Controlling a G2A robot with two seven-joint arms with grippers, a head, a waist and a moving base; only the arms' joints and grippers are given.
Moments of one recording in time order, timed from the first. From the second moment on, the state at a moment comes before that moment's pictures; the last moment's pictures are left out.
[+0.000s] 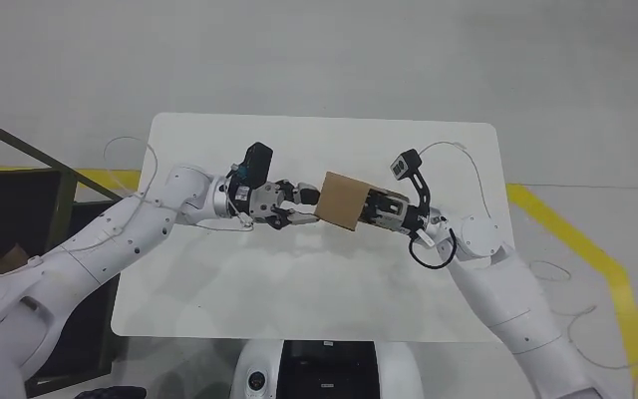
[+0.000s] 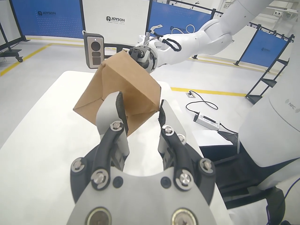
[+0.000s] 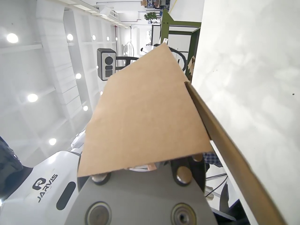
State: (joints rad) left arm 0.54 -0.74 -0.31 -1.39 0.90 -1.01 0.55; right arm -1.10 -1.15 1.02 -1.48 0.58 -0.24 0.87
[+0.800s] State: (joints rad) left arm 0.56 -0.67 -0.38 -1.43 0.96 -1.01 0.59; right arm -1.08 -1.20 0.96 -1.36 0.91 -0.24 1.02
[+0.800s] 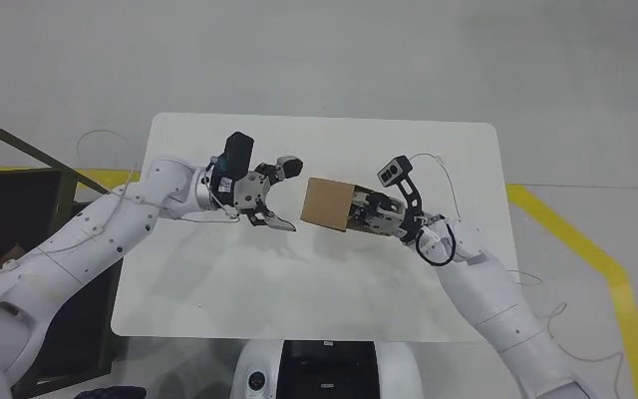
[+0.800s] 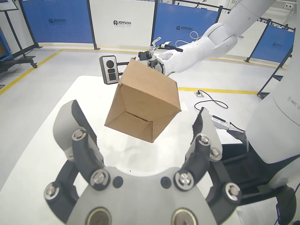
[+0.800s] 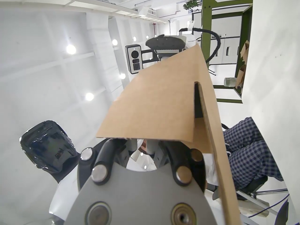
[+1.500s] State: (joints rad) left arm 0.56 -0.66 -0.41 -1.47 1.16 -1.01 0.63; right arm -1.05 -1.22 0.95 -1.33 0.90 -0.12 1.08
